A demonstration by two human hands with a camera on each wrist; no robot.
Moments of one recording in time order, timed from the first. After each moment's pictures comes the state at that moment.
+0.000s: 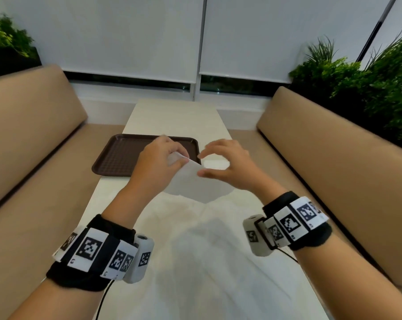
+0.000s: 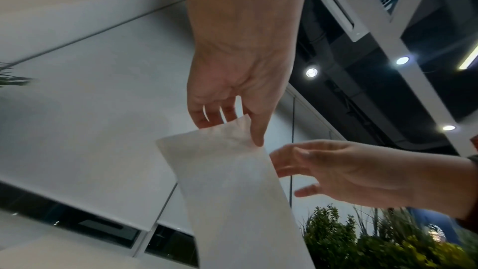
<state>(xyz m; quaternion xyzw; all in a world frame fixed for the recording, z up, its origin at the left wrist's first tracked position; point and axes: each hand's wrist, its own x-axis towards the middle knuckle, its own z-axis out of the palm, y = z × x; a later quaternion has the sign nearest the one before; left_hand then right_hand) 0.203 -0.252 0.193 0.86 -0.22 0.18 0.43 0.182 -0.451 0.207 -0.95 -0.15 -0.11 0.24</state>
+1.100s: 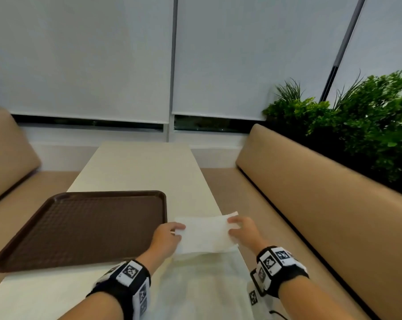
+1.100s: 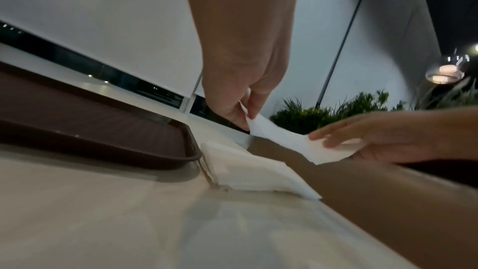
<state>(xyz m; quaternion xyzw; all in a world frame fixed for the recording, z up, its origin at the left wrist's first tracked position) 0.407 -0.408 0.051 0.82 -0.09 -0.11 0.56 0.361 -0.638 0.070 -0.88 0.20 -0.04 0.42</state>
